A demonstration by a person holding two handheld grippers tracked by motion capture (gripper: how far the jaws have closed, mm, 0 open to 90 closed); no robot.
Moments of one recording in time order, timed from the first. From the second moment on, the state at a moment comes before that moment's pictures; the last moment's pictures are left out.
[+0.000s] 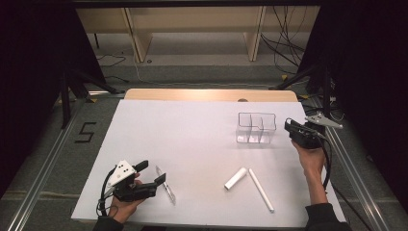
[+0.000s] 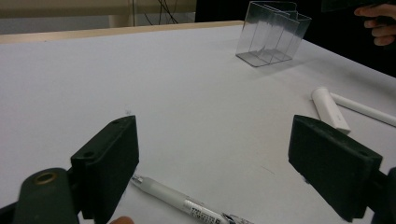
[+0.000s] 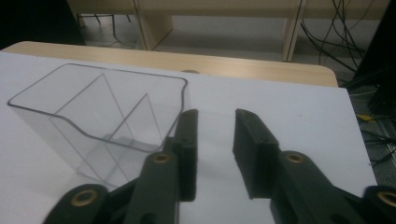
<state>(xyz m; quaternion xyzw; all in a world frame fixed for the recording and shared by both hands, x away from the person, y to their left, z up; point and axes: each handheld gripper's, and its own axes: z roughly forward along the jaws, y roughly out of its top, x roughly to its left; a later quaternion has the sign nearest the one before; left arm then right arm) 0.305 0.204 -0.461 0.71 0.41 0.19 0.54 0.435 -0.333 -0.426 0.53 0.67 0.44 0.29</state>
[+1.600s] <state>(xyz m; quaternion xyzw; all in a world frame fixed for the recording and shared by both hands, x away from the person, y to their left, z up) 0.307 0.203 -0.462 0.71 0.41 0.19 0.53 0.476 -0.280 -0.466 0.53 0.72 0.38 0.25</state>
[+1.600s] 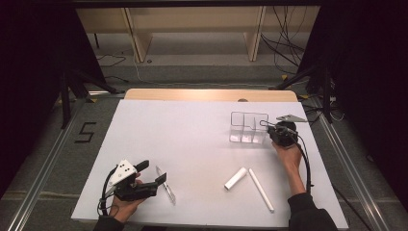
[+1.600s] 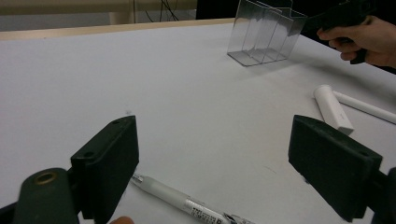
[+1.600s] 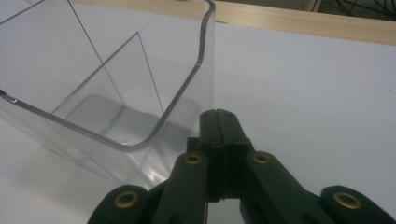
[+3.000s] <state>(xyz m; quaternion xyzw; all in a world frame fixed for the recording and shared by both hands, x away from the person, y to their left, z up) 0.308 0.203 -0.462 0.71 0.42 0.20 0.53 0.488 -0.185 -0.463 0.46 0.77 0.37 0.23</state>
